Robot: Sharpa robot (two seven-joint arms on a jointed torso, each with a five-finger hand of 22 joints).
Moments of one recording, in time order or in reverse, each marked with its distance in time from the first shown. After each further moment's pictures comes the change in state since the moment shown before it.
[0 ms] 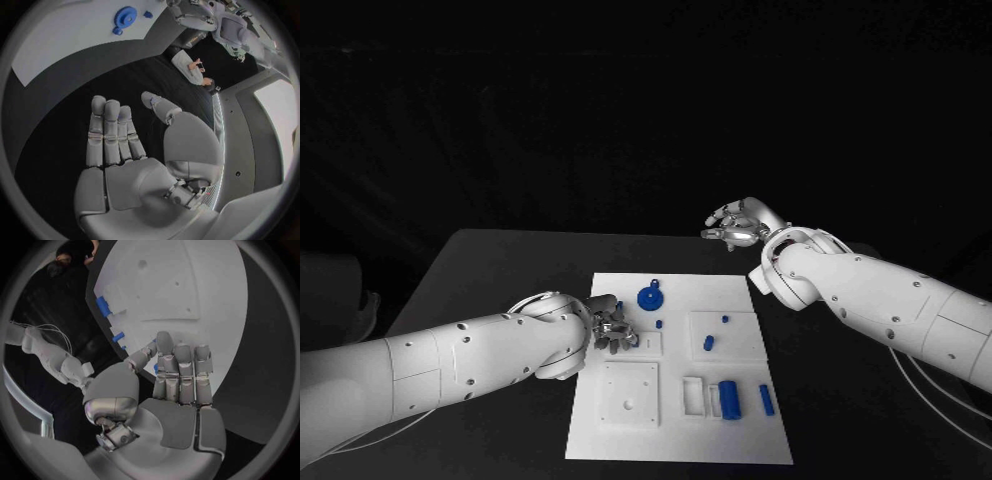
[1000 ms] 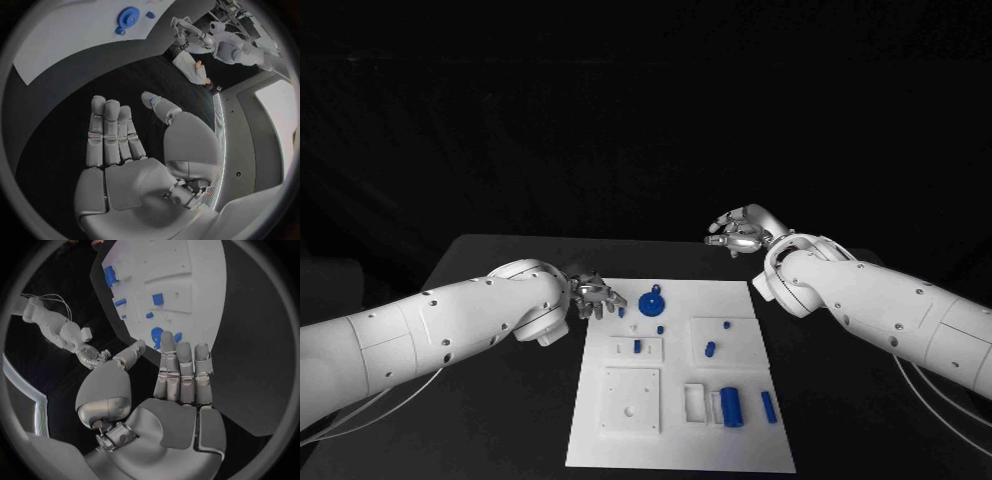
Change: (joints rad) left arm 0.063 -0.050 0.098 -0.062 0.113 0.058 -0.002; left_hand -0.093 -0.202 -0.022 0.162 -0.052 -0.147 0.056 -0.091 -0.002 -0.067 0.039 -0.015 -0.022 -0.055 0.016 -0.019 -0.044 0.000 -0.031 0.009 -0.042 0.000; right arm -0.002 -0.002 0.000 -0.007 -0.001 0.000 -0.001; right_hand 0.000 0.000 -0.003 0.003 0.004 0.000 0.000 0.000 0.001 -0.003 0.004 0.004 -0.003 0.000 0.000 0.000 0.000 -0.005 0.004 0.003 -0.004 0.002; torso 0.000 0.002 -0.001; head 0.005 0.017
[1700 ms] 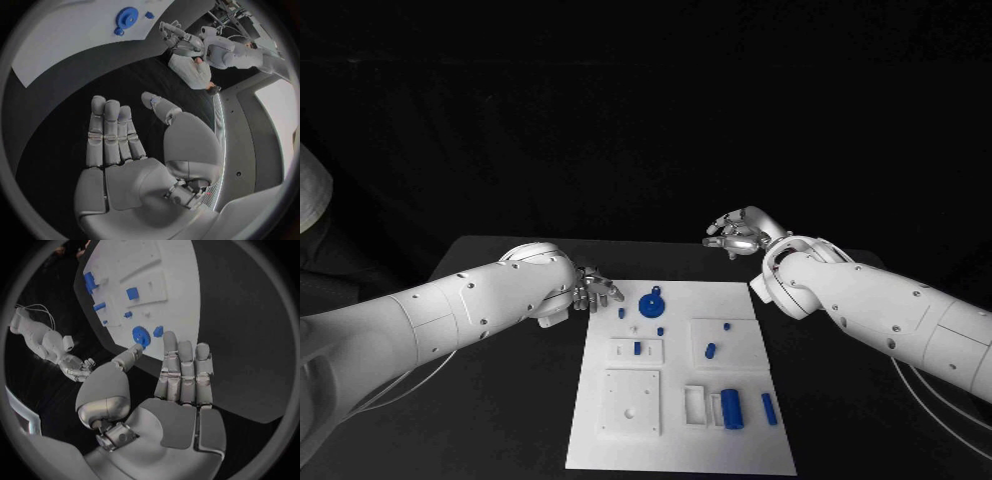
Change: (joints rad) left arm 0.022 0.136 -0.003 -0.228 -0.105 0.172 -0.035; left_hand -0.051 -0.018 -0.011 0.061 0.000 -0.065 0.022 -0.026 -0.010 -0.043 0.025 -0.007 -0.006 -0.034 0.020 -0.012 -0.016 -0.016 -0.036 0.011 -0.022 0.000; right arm 0.000 0.011 0.000 -0.003 0.000 0.001 0.000; right_hand -0.004 0.004 0.000 0.000 0.000 0.000 0.000 0.000 0.000 -0.002 -0.003 0.000 -0.002 0.000 0.000 0.000 0.000 -0.001 0.000 0.000 0.000 0.001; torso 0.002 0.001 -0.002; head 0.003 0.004
